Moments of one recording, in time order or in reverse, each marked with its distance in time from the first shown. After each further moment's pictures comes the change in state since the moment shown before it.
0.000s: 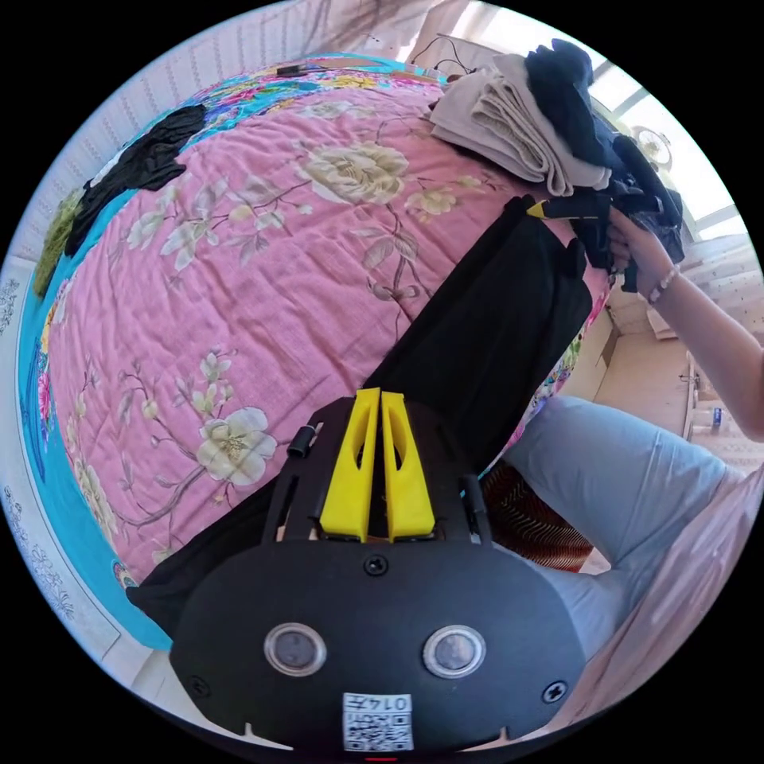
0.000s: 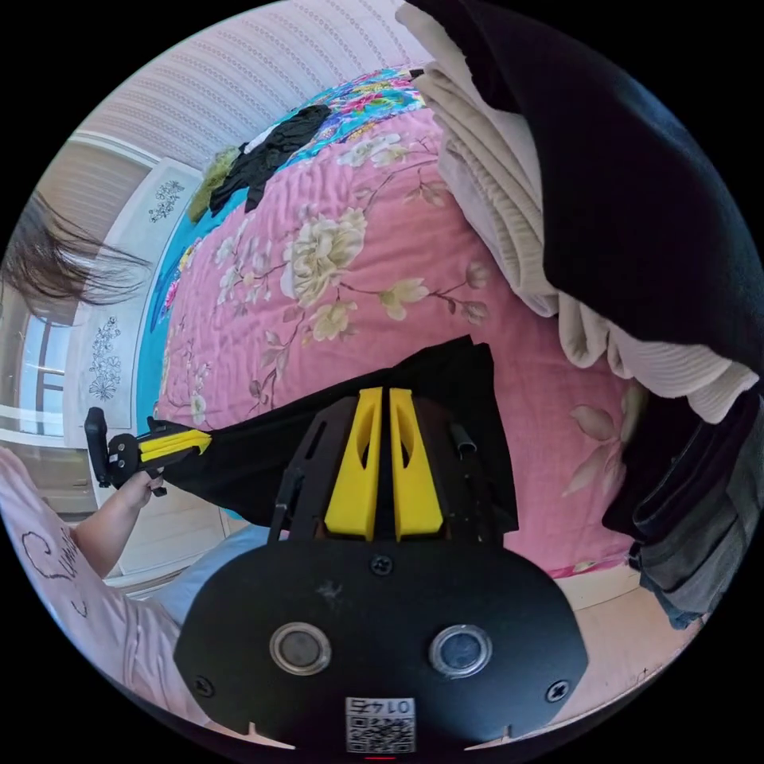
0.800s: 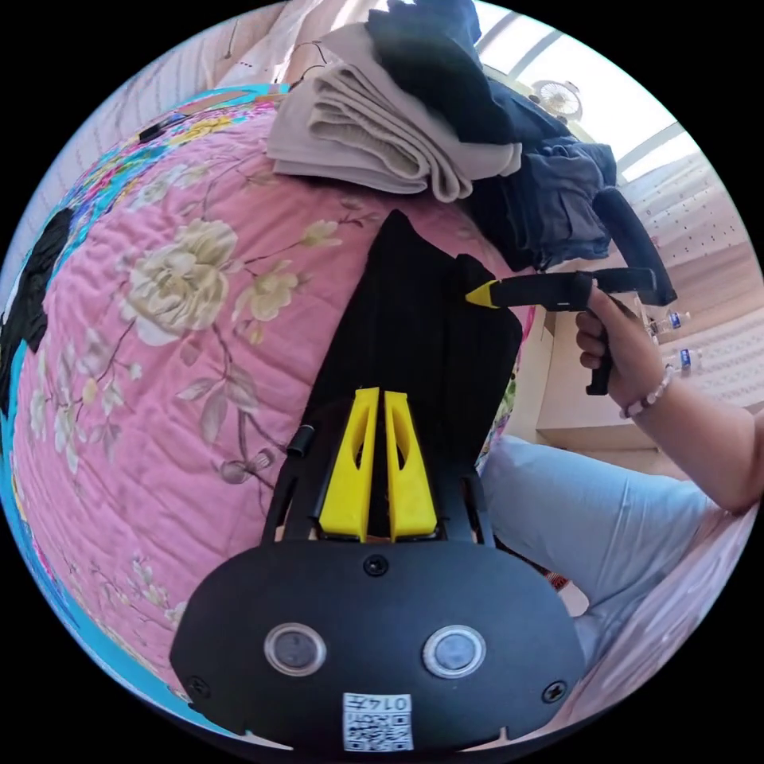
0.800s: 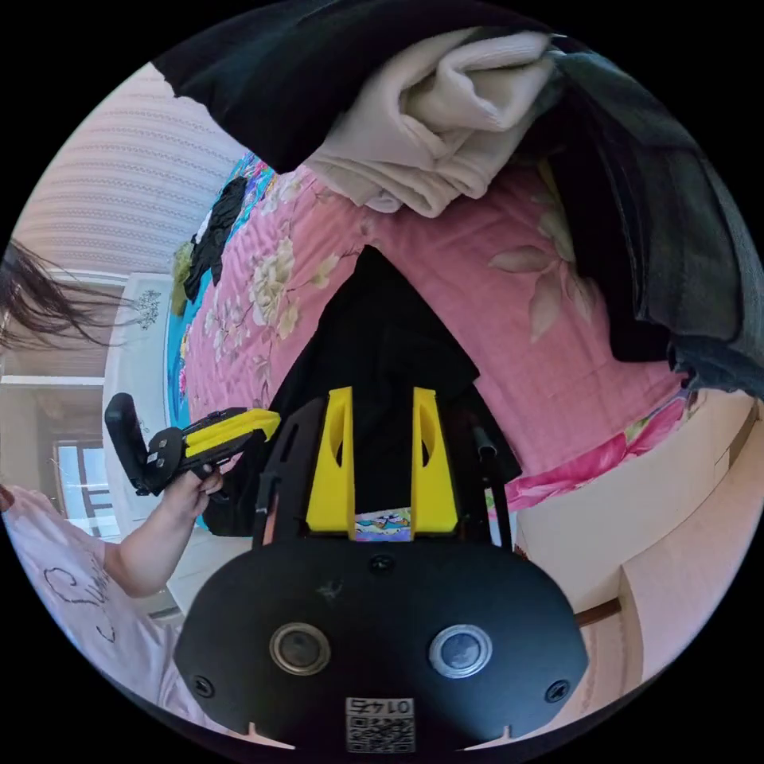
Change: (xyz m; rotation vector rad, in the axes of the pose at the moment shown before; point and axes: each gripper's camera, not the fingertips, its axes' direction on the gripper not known) left arm 0.126 -0.090 0.061 0.006 0.177 0.317; right arm 0.039 0.092 -0.043 0.098 -0.137 0.377
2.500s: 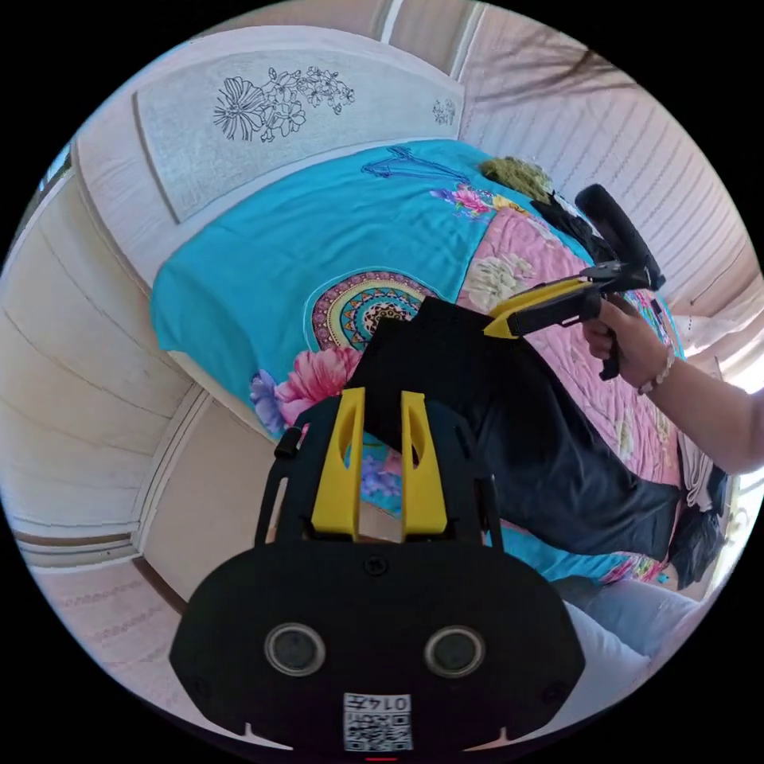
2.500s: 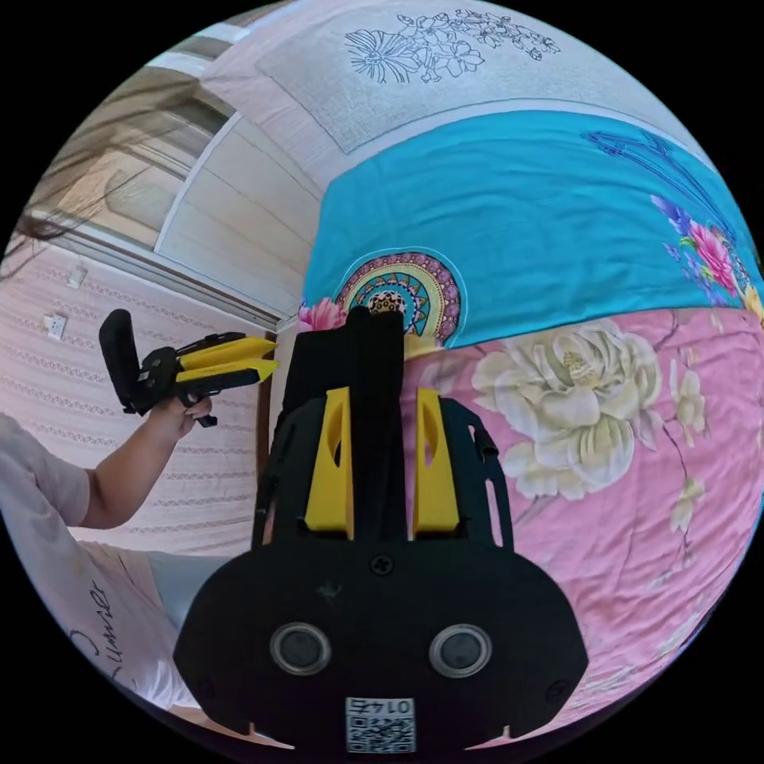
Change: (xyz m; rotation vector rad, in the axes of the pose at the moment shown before) left arm -0.170 0.845 -0.362 0.442 -0.478 -1.367; right arm -0.968 0.186 0.452 -0.831 -0.117 -1.609
